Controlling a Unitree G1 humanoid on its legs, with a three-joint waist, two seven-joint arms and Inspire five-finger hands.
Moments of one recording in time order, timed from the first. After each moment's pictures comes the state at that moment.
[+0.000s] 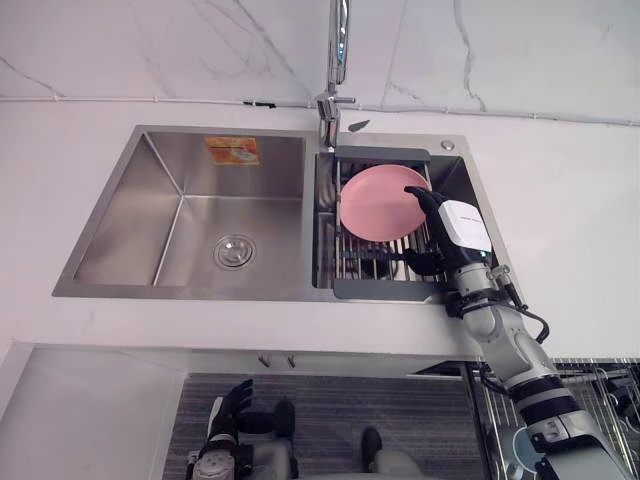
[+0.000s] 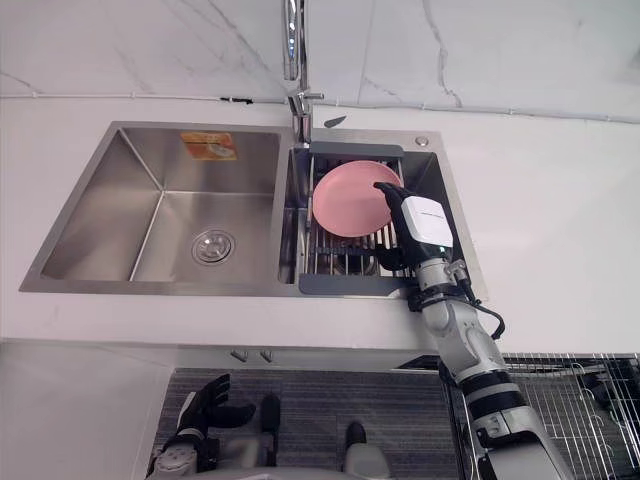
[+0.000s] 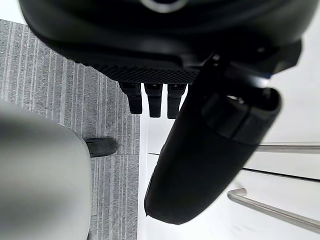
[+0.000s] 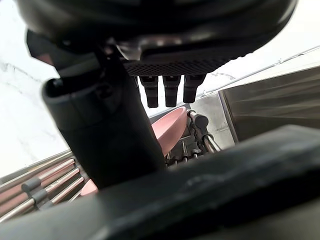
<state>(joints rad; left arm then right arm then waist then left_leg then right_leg) 0.09 0.11 -0.01 0.94 -0.05 -0.18 0.11 -0.32 -0.50 0.19 0.27 -0.66 -0.10 -0.26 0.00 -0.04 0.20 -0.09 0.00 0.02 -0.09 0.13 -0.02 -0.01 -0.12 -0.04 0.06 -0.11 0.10</state>
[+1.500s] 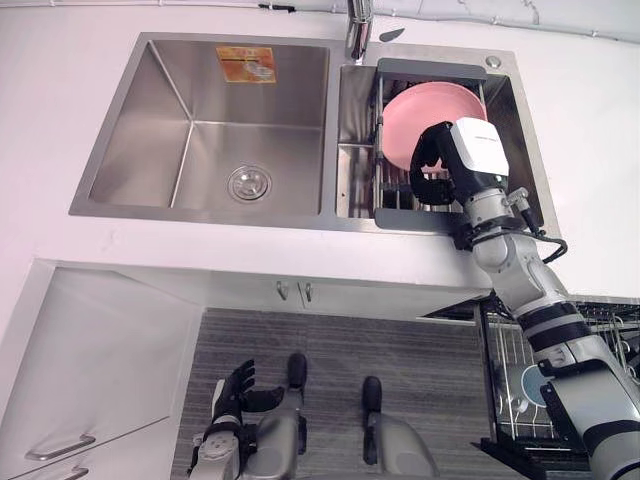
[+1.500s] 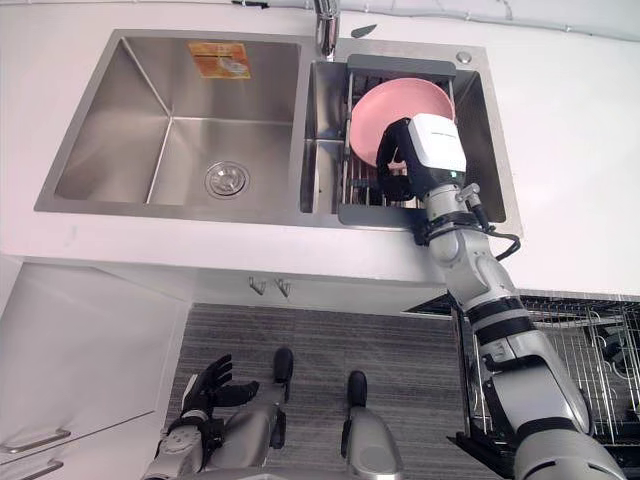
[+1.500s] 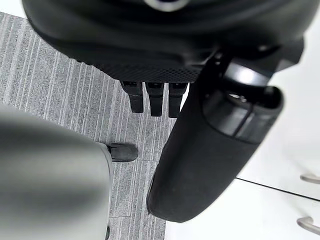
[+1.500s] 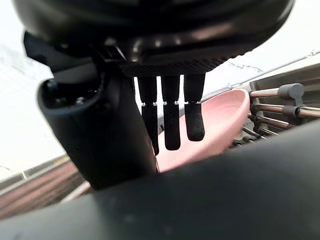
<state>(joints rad) 0.04 0.10 -0.04 0.91 -0.14 -0.20 0.13 -0.63 -0.59 0.23 0.37 -0.54 -0.11 -0.27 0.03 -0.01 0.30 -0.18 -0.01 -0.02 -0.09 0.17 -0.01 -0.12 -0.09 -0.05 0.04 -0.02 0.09</state>
